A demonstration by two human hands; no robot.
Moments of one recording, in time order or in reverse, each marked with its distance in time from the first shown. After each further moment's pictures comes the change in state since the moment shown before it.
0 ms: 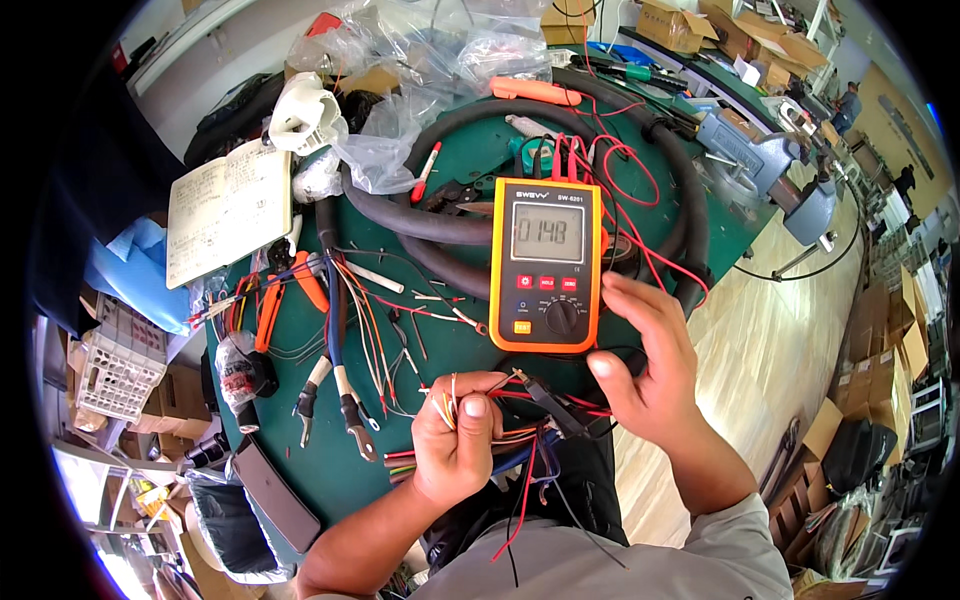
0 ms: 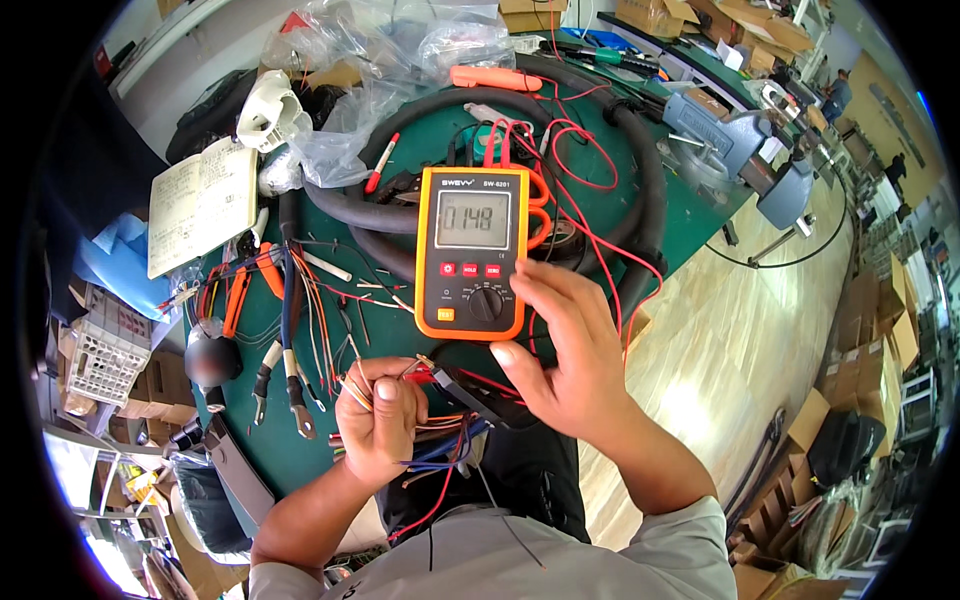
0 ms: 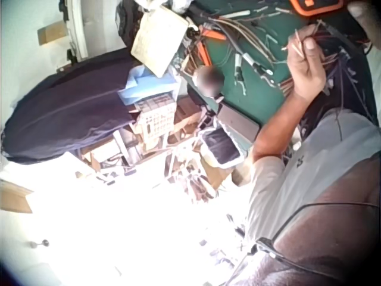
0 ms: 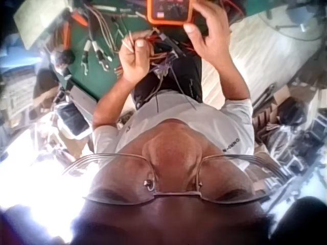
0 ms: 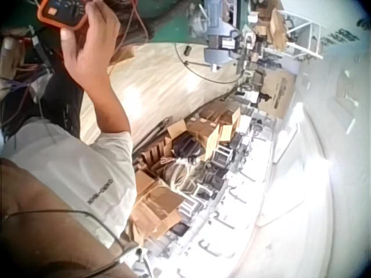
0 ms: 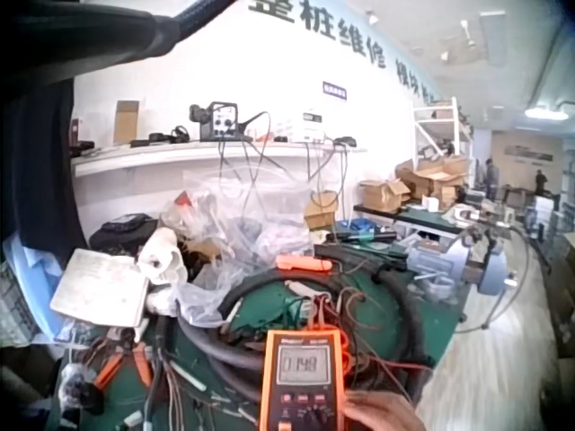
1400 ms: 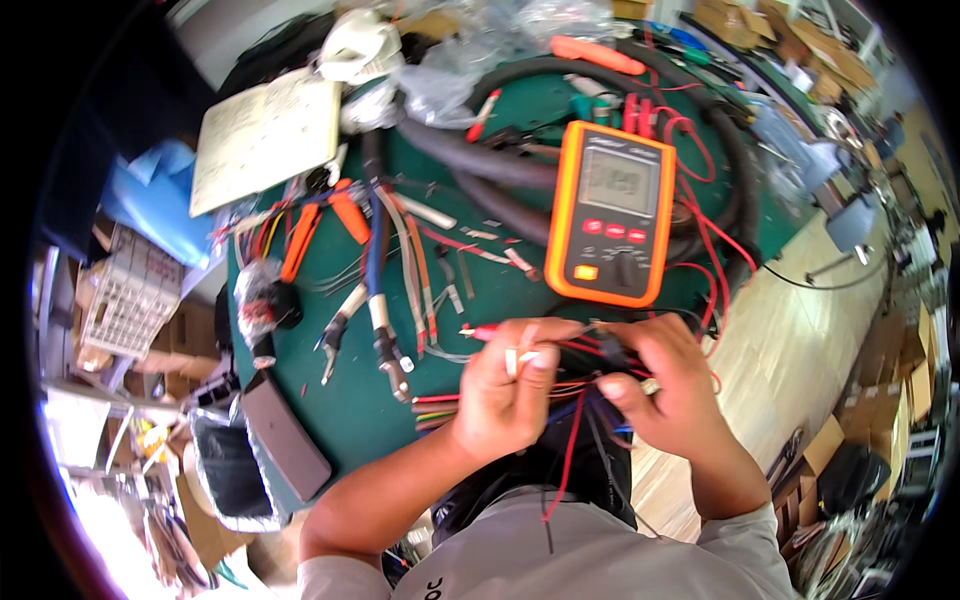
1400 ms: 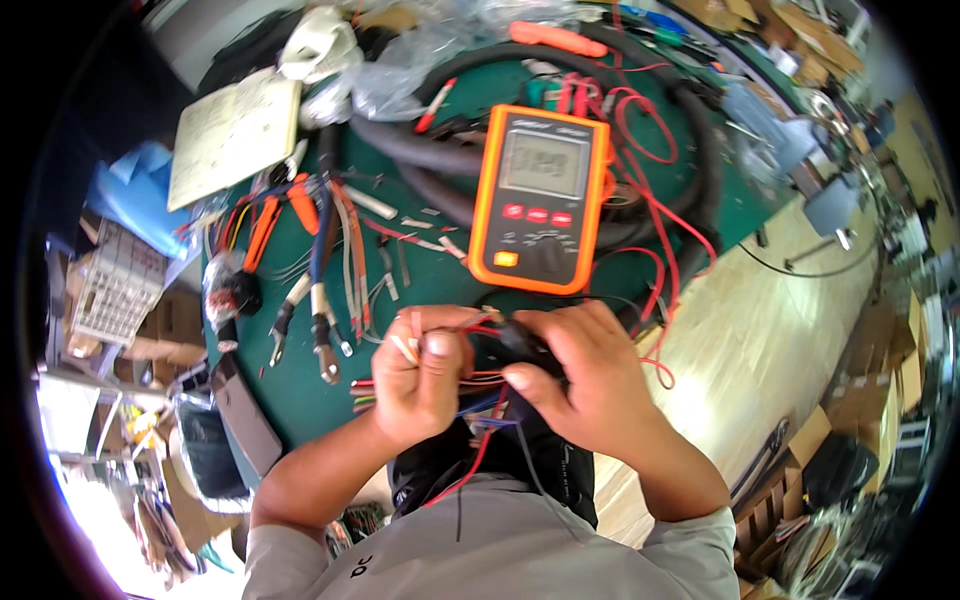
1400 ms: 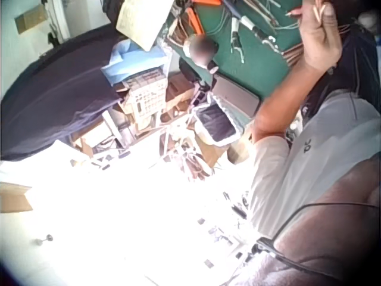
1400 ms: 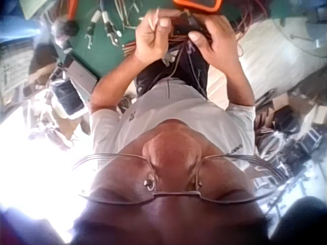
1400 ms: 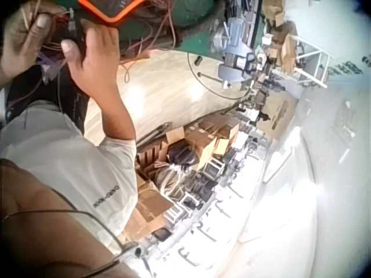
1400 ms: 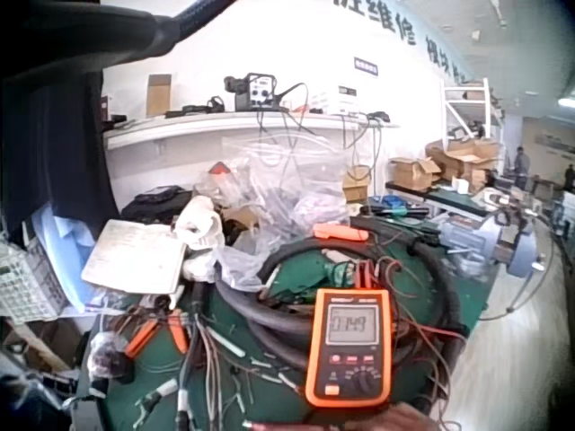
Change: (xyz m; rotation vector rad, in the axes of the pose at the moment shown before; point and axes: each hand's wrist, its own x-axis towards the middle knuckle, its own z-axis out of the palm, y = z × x) left_hand -0.002 0.002 -0.004 0.088 -0.045 0.068; right_hand -0.016 -0.041 0.009 0.106 -0.343 0.147
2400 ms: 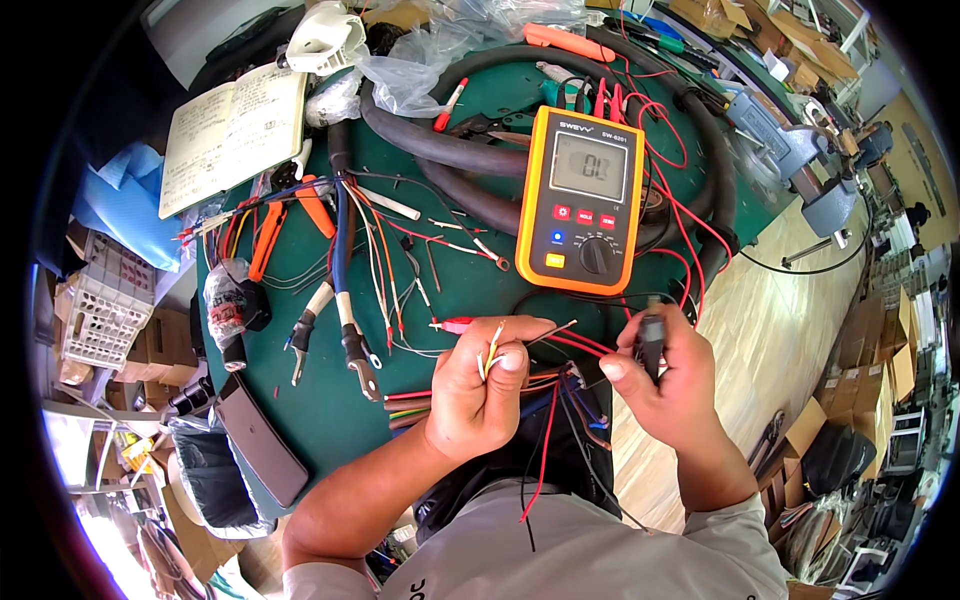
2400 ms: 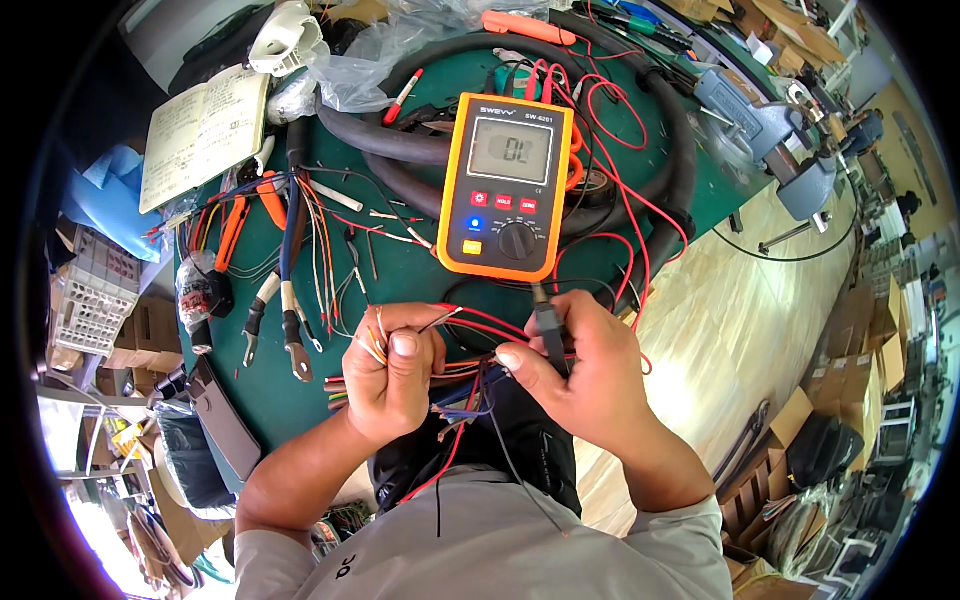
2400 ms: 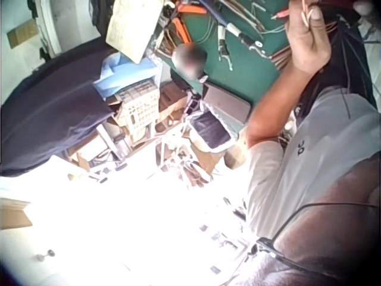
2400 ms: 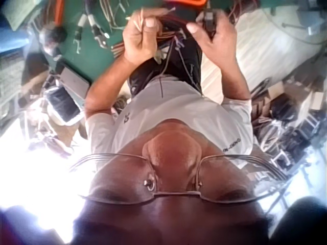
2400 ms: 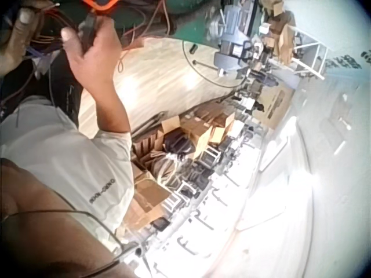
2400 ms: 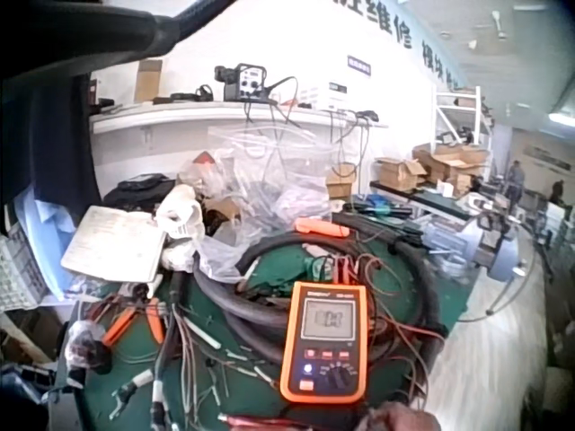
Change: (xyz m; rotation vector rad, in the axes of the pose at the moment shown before) left_hand -0.003 -0.002 -0.001 -0.023 -0.027 0.053; right_hand -0.011 -0.005 -0.005 0.235 0.150 0.258
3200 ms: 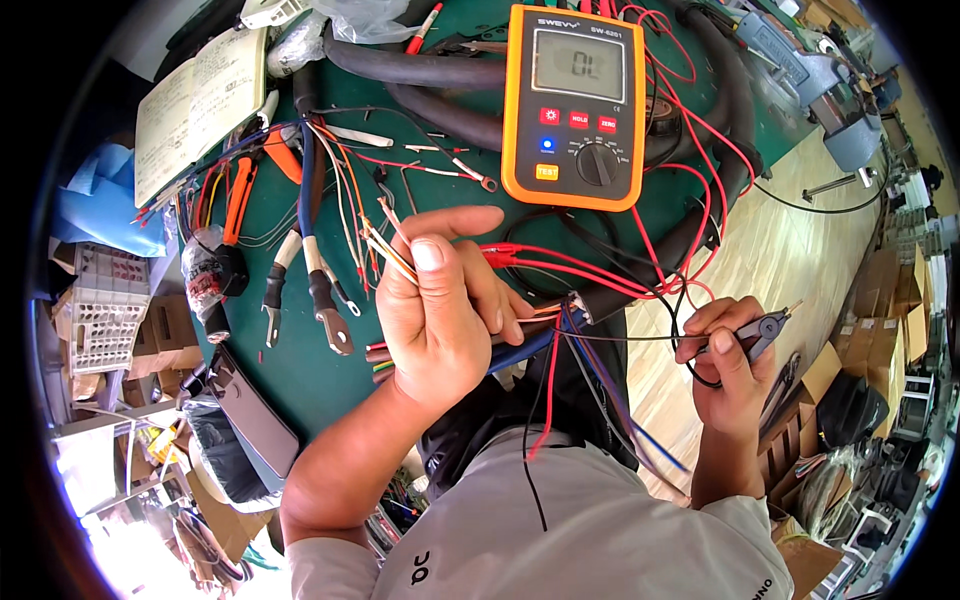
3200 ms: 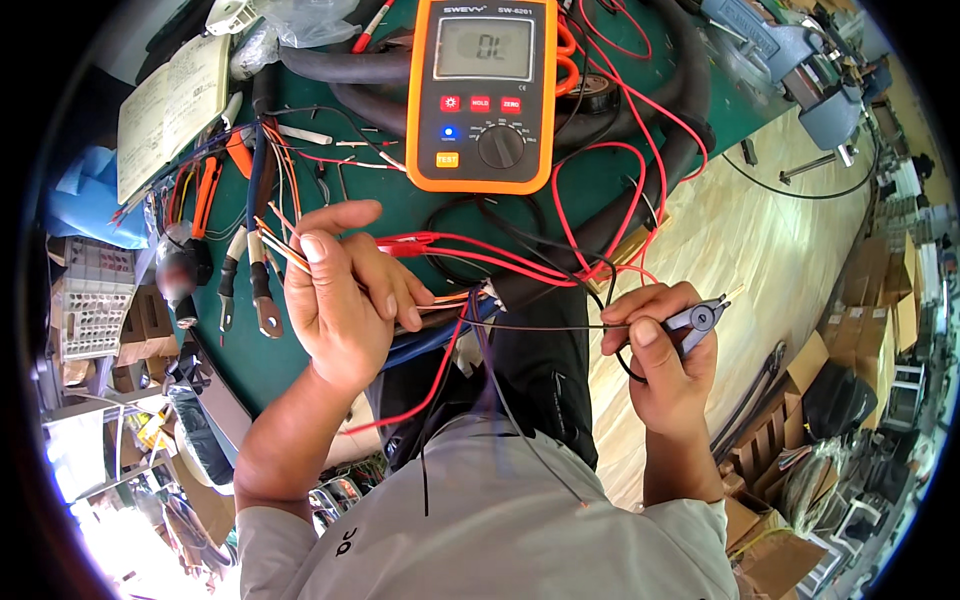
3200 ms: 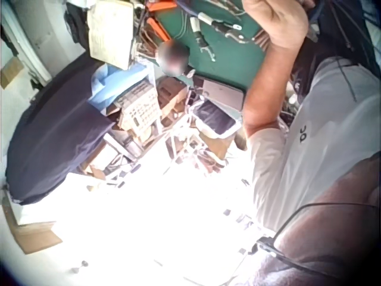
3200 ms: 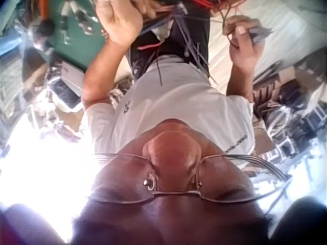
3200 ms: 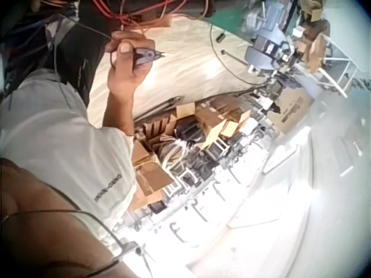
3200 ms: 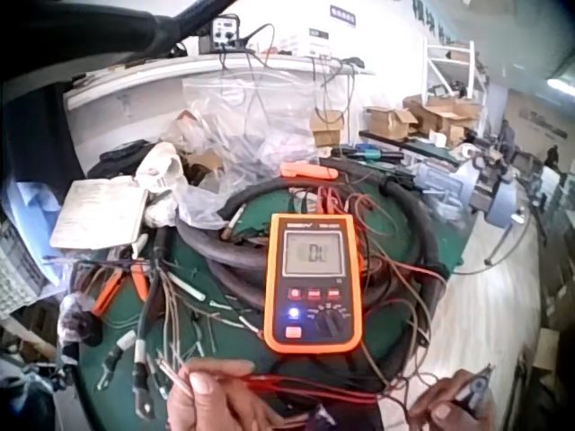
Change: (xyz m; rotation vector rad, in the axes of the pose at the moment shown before) left_hand 0.010 0.002 0.000 -0.232 0.140 -0.178; right_hand -0.077 0.044 -0.023 0.727 0.244 0.211
